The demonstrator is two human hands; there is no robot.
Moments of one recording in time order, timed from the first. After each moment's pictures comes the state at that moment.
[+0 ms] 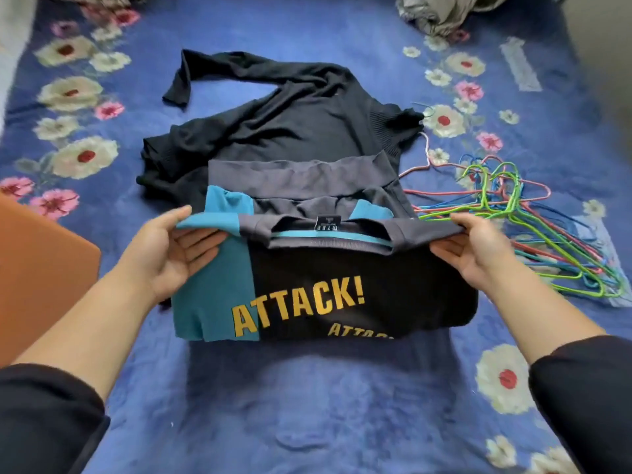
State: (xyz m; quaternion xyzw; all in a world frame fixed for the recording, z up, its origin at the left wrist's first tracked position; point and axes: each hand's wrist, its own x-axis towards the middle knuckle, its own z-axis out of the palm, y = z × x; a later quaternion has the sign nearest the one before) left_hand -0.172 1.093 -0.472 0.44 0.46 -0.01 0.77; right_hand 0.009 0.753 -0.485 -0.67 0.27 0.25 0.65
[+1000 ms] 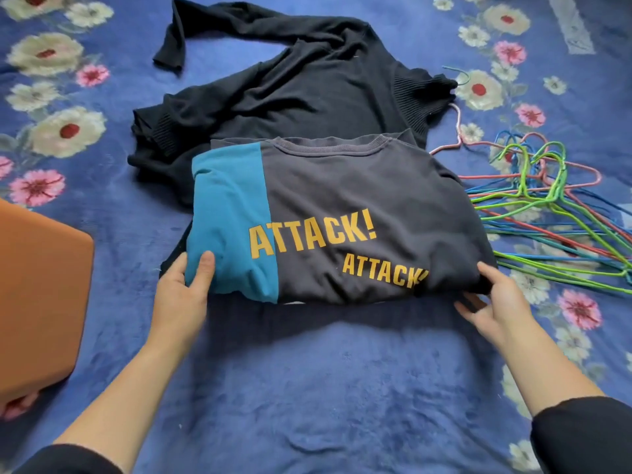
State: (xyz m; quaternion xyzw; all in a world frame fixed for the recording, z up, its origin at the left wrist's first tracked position) left_hand -0.211 1.078 -0.567 0.72 0.41 0.10 0.56; right_hand -0.019 0.720 -0.582 -0.63 0.42 0.20 0.62
